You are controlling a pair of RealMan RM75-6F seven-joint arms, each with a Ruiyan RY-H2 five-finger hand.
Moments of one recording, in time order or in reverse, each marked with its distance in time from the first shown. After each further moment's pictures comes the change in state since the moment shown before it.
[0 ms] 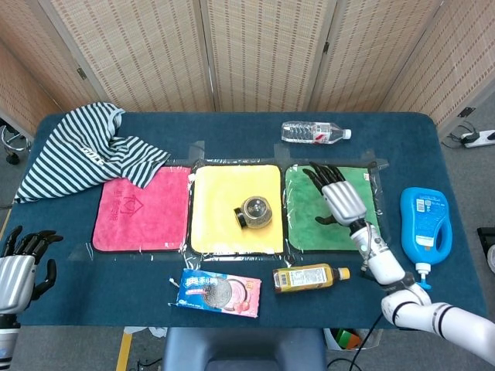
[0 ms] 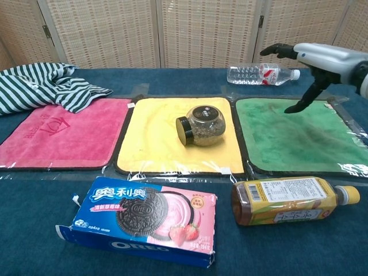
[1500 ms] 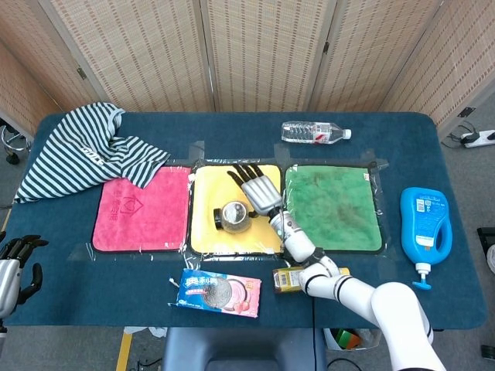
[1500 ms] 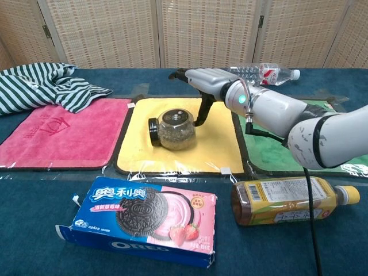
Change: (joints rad) left arm 0.028 0.019 0.003 0.040 -0.030 0.001 -0.047; right arm 0.403 -0.487 0.064 0.544 0.082 -0.183 -0.025
